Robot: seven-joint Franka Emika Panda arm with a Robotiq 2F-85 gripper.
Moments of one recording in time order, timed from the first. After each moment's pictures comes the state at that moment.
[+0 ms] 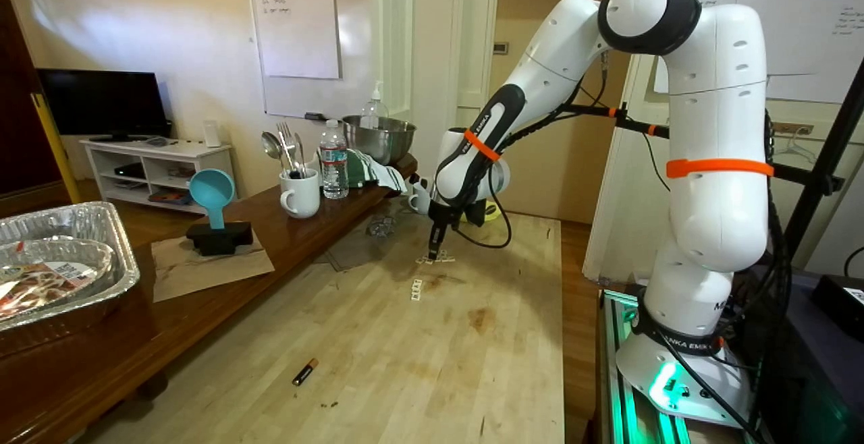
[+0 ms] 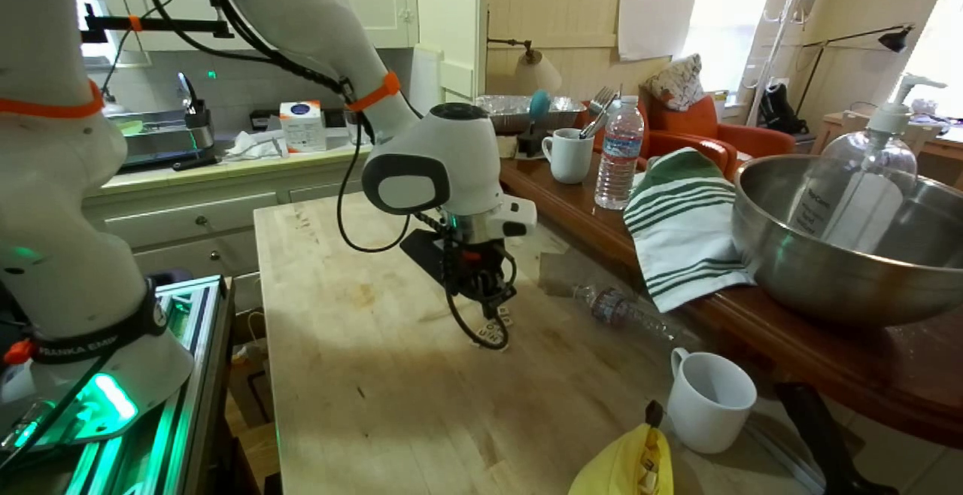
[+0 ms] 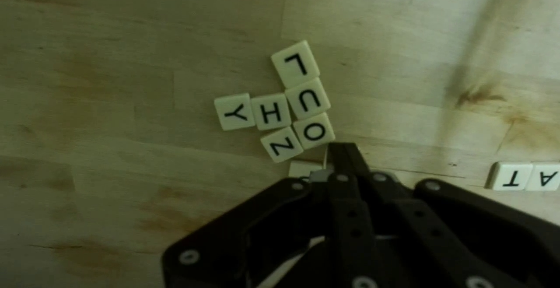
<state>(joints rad) -0.18 0.25 -0.05 -2.43 0.15 2.85 -0.60</state>
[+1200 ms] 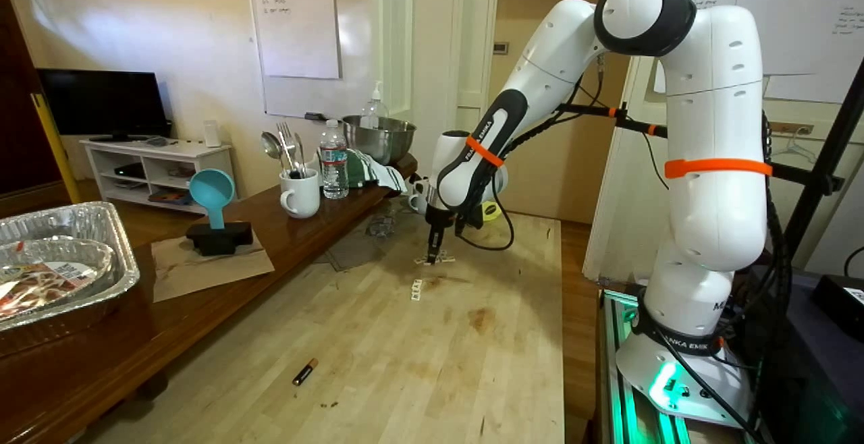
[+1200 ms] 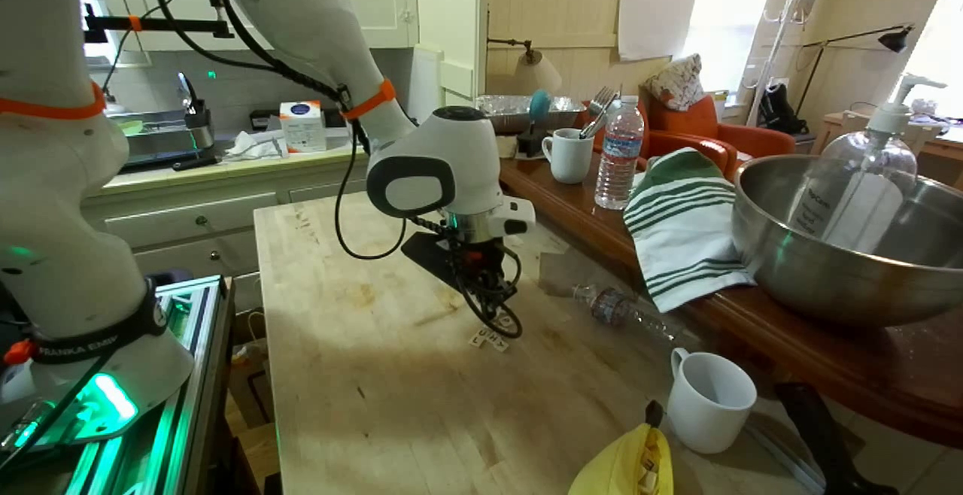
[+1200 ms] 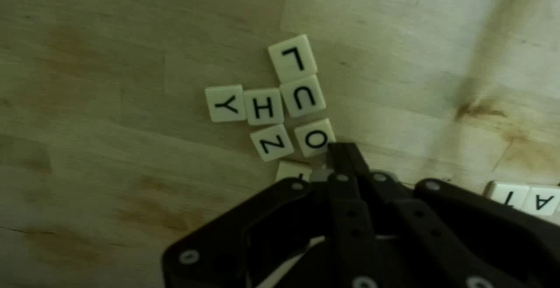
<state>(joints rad) -0.20 0.27 -0.02 -2.42 0.02 2.85 -0.56</state>
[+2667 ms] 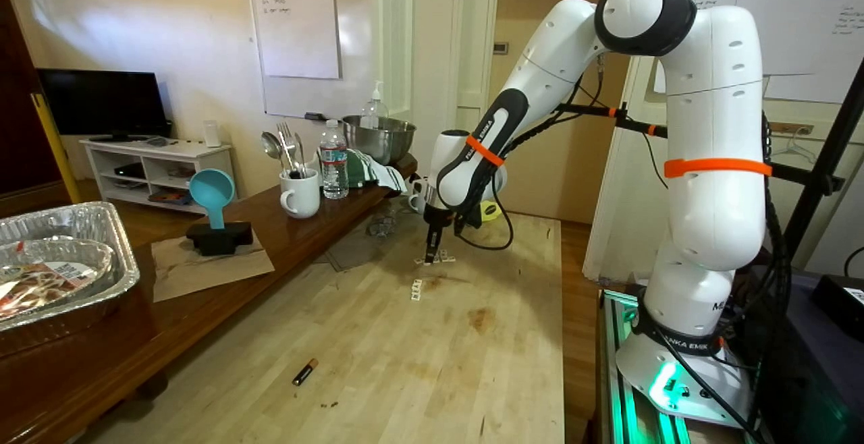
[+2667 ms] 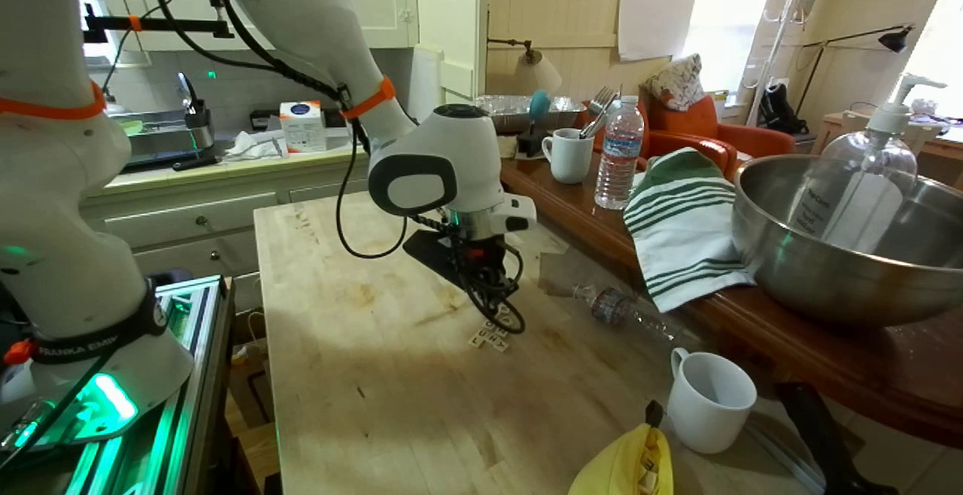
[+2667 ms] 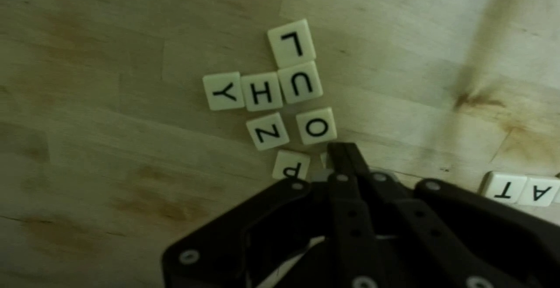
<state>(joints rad) -0.23 0.27 0.02 -2.41 0.00 2.85 -0.55</state>
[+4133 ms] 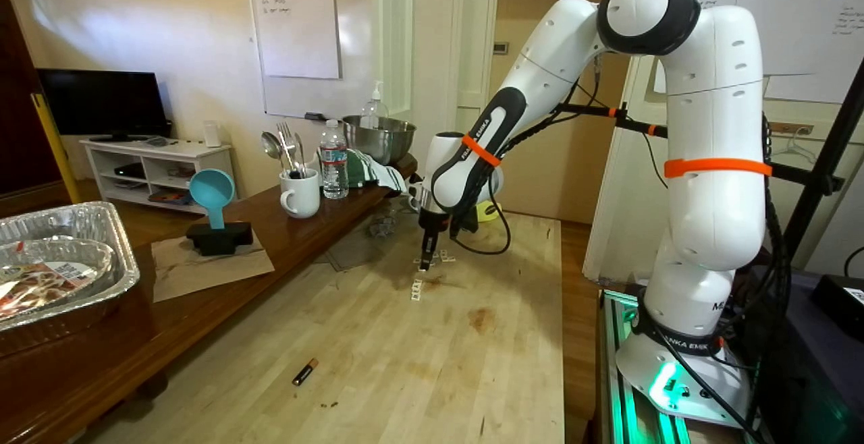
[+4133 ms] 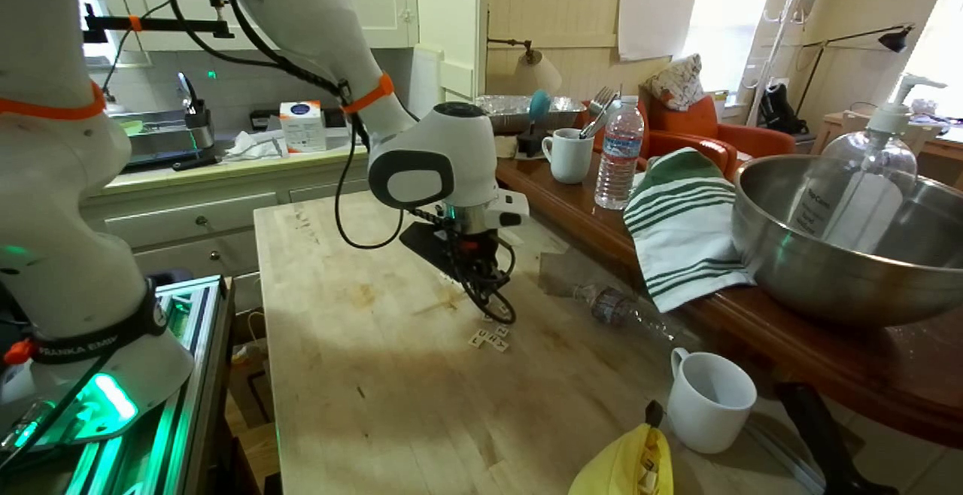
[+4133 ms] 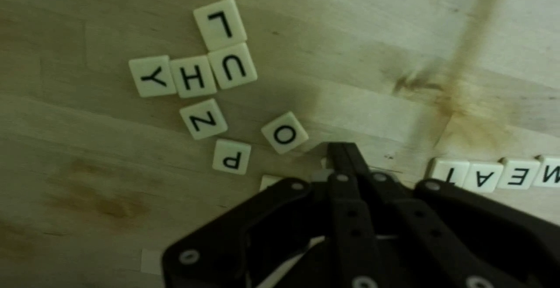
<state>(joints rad) -0.23 0.26 0.07 -2.41 0.05 2.82 -0.55</state>
